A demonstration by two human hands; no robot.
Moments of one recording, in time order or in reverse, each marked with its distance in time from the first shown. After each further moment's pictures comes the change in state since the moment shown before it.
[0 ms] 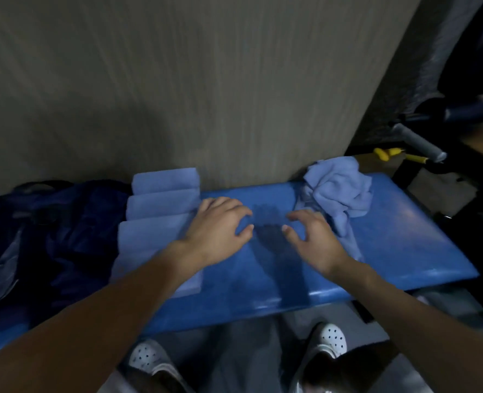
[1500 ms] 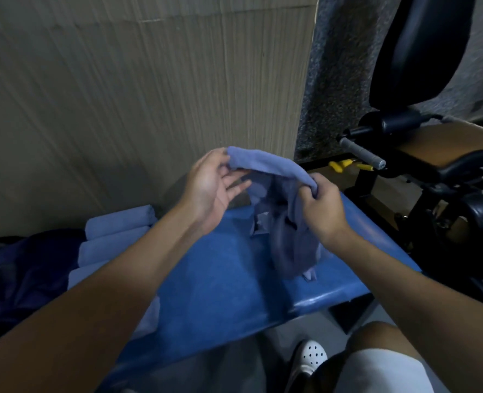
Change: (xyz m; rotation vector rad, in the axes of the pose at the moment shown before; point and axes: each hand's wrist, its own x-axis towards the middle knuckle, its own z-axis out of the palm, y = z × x) left_hand 0.094 0.119 -0.093 -1.734 0.155 -0.324; right_hand 0.025 0.001 -0.130 0.392 0.398 0.116
